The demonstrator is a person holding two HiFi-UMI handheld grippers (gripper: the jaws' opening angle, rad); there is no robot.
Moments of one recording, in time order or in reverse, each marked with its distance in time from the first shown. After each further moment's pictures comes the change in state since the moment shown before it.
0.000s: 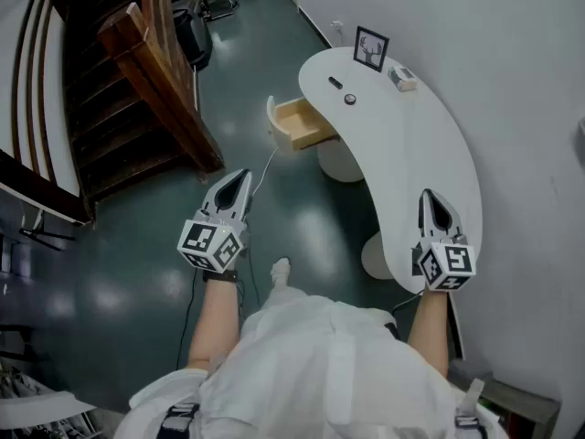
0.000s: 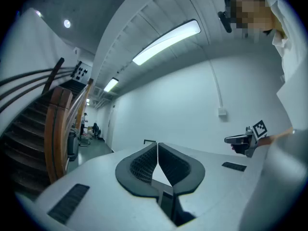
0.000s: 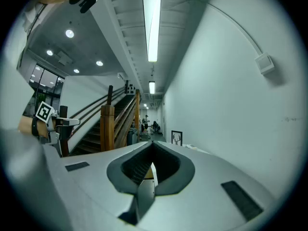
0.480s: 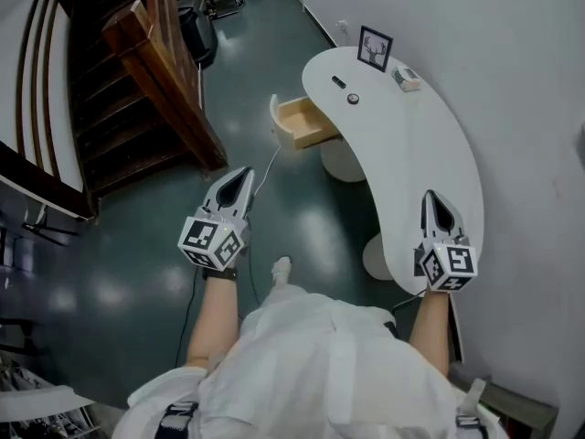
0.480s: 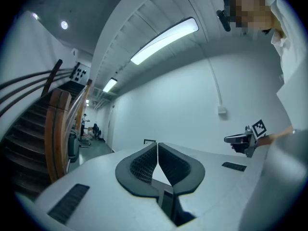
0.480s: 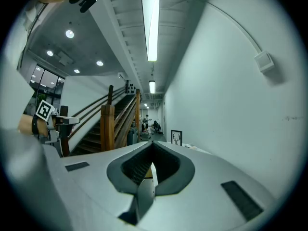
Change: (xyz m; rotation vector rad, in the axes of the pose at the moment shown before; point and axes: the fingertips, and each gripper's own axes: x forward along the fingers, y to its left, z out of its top) left arm 0.006 -0.007 0.002 0.019 0.010 -0.002; right arm 0.000 -0.011 -0.004 0.001 0.003 0.002
